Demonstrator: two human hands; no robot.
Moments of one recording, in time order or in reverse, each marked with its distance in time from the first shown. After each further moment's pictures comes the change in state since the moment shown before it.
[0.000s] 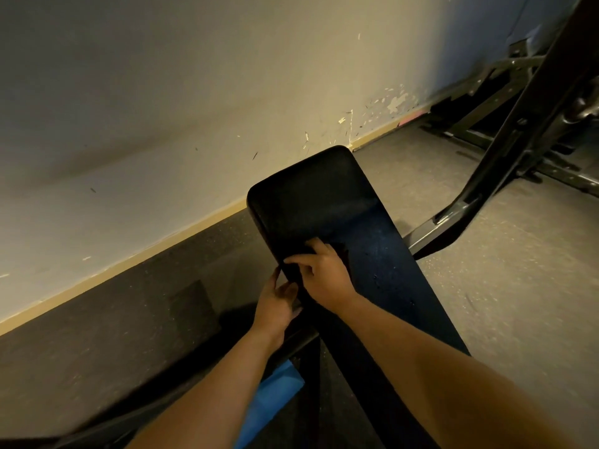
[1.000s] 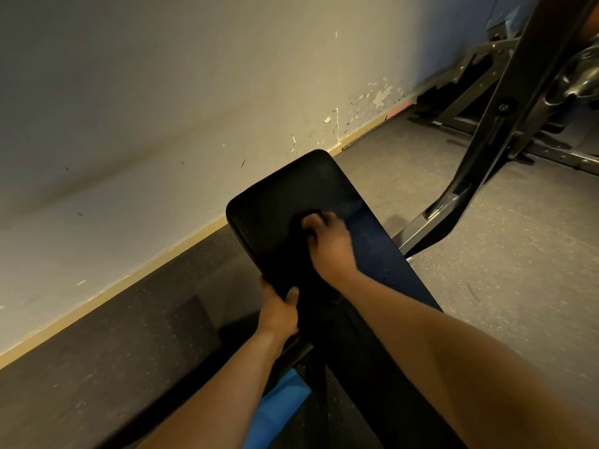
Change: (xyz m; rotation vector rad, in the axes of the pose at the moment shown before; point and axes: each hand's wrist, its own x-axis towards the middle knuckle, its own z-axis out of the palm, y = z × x) left_hand 0.012 0.010 0.025 0.289 0.032 -0.039; right_hand 0.045 0.046 -0.023 -0.099 0.247 0.161
